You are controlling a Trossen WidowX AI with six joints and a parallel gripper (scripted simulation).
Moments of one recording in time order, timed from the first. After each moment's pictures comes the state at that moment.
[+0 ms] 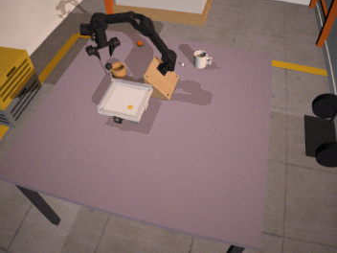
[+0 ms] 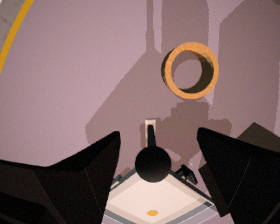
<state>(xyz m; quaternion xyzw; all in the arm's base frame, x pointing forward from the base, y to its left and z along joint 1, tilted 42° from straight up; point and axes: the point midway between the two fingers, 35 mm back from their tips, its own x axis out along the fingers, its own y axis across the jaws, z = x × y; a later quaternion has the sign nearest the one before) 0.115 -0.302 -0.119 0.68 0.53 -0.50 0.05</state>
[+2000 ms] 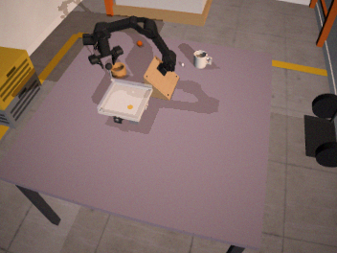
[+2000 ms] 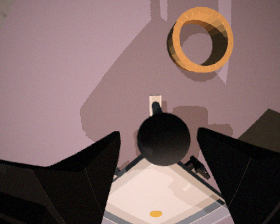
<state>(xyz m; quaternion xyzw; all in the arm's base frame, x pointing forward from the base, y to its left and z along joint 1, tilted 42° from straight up) 0.149 -0.258 -0.118 0.69 0.52 -0.50 0.05</state>
